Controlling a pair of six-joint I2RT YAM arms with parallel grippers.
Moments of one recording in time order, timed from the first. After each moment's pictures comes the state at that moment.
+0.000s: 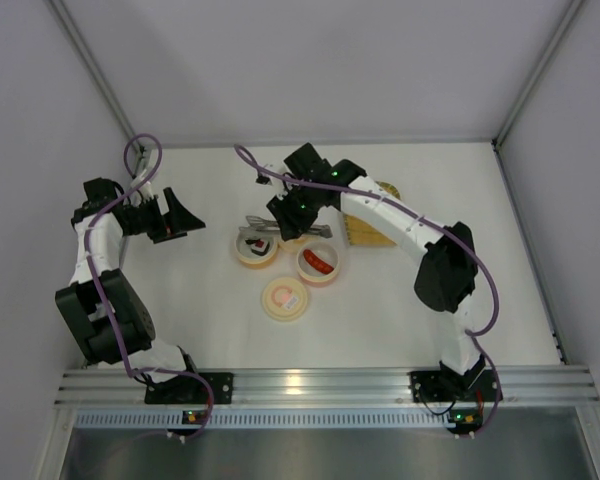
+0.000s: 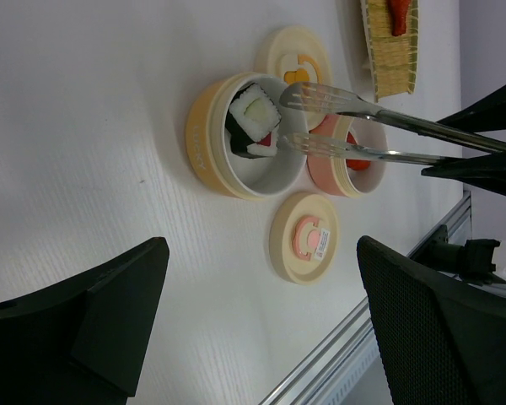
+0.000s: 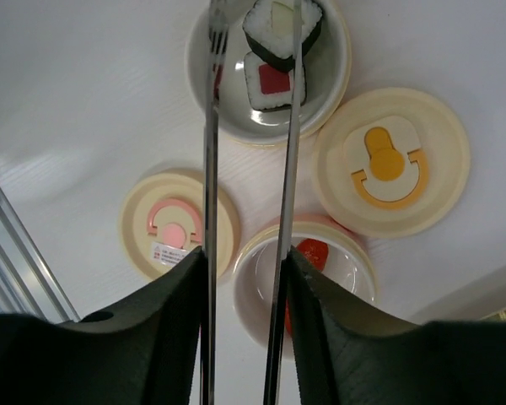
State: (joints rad) left arm 0.42 1.54 1.22 -0.81 0.97 0.13; right arm 0.78 2.06 2.01 -0.91 -0.32 -0.15
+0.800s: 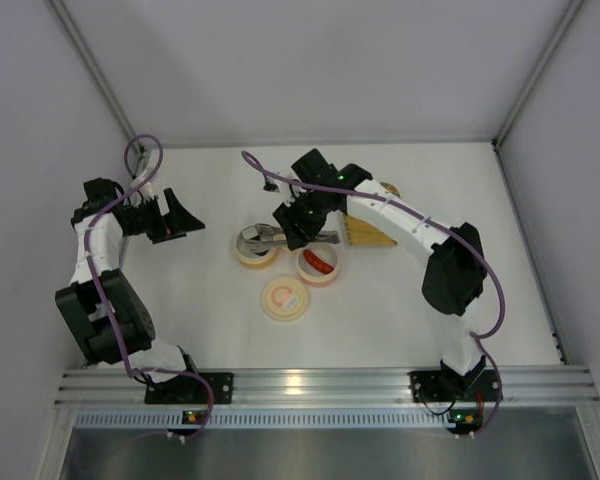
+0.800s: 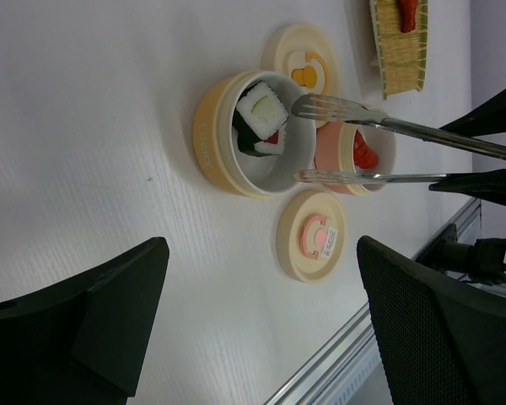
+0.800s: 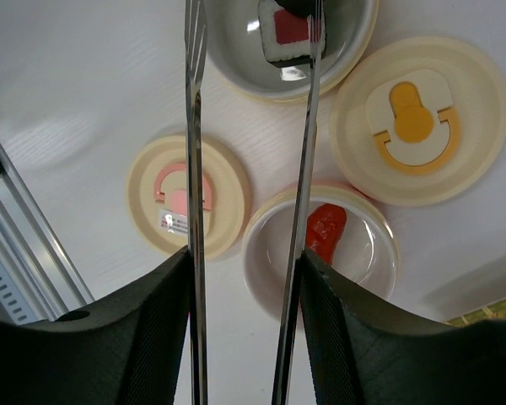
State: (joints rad) left arm 0.42 1.54 1.22 -0.81 0.96 0.15; right arm 0.76 1.98 1.87 -0.91 -0.36 -0.16
